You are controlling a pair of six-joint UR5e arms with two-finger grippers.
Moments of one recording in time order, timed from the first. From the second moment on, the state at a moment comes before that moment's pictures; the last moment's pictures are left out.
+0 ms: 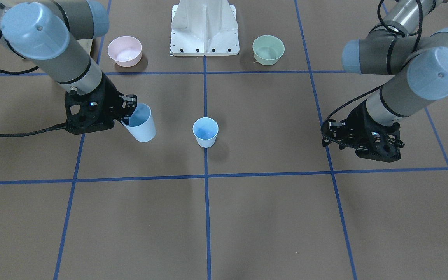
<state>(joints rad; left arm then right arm) -1.03 -2.04 -1.63 -1.65 -2.35 -0.62 0.82 -0.96 1.81 -1.70 2.23 0.92</state>
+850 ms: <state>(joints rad) -1.06 -1.94 -1.62 -1.66 -2.34 -0.44 0.70 -0.76 1.60 -1.62 2.15 1.08</state>
